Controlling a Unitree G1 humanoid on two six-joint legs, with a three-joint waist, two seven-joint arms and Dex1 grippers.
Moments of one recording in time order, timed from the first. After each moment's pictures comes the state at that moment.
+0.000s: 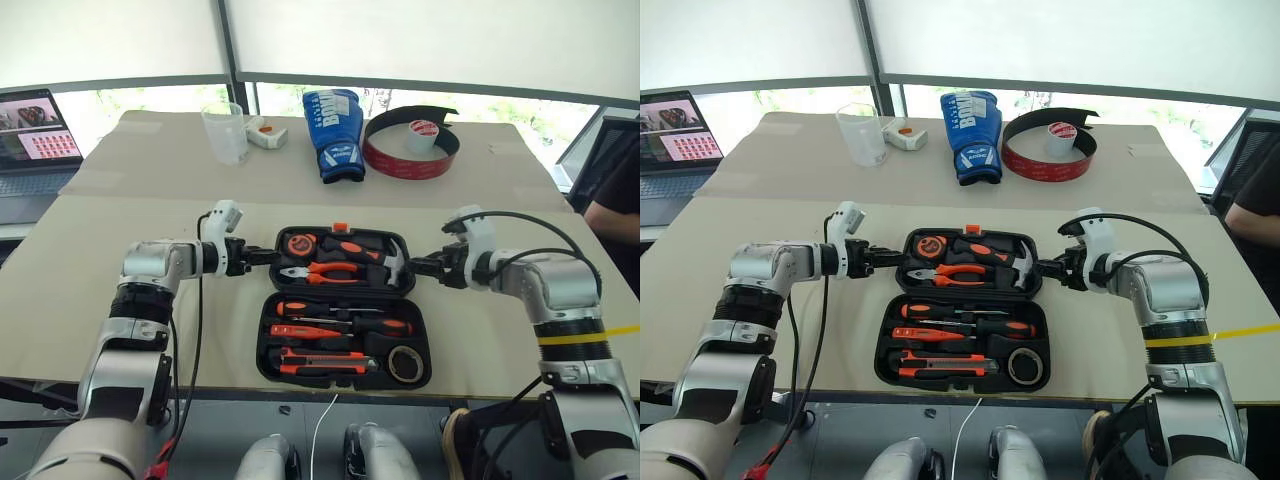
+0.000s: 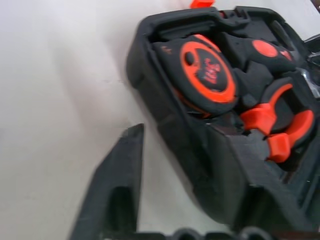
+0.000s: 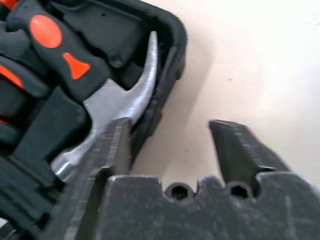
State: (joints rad) left arm -0.86 0.51 -0.01 0.57 -0.32 0.87 -0.94; right arm -0.68 -0.61 -0.01 0.15 0.34 1.04 0.65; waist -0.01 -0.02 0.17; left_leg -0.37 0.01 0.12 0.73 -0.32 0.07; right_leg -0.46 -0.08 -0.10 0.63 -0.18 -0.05
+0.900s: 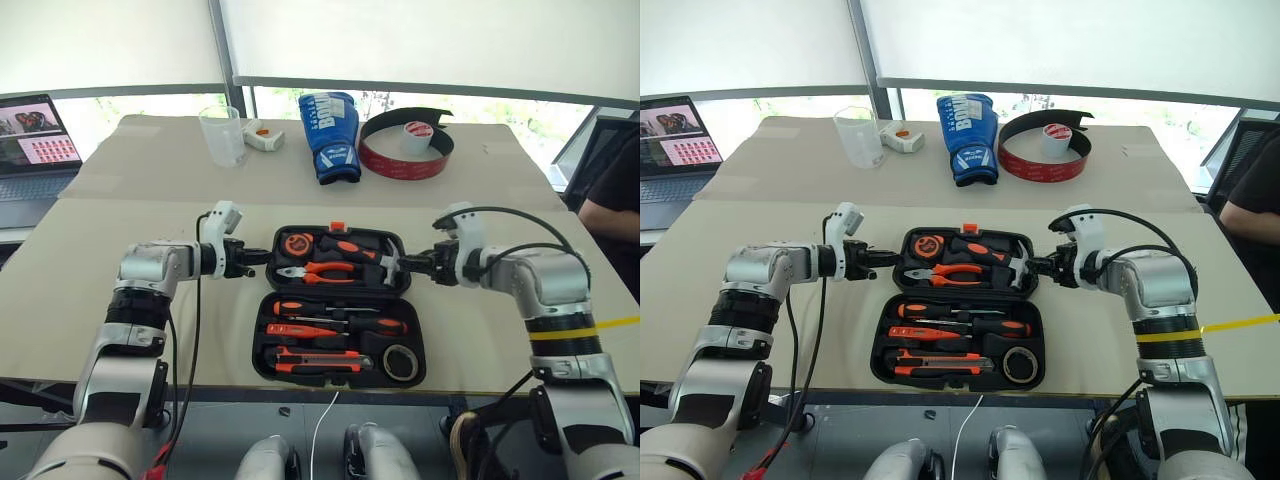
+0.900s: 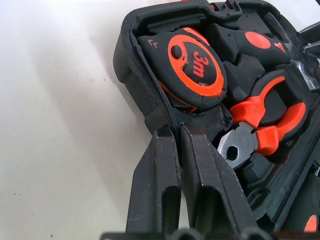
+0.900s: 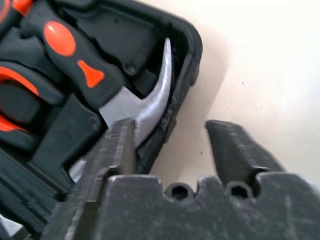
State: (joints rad) left arm -0.84 0.53 -0.02 0.53 -0.31 0.86 -0.94; right arm -0.71 -0.58 0.00 0.17 0.34 1.08 0.61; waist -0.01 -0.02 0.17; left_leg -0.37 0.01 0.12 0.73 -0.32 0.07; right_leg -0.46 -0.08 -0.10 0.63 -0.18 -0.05
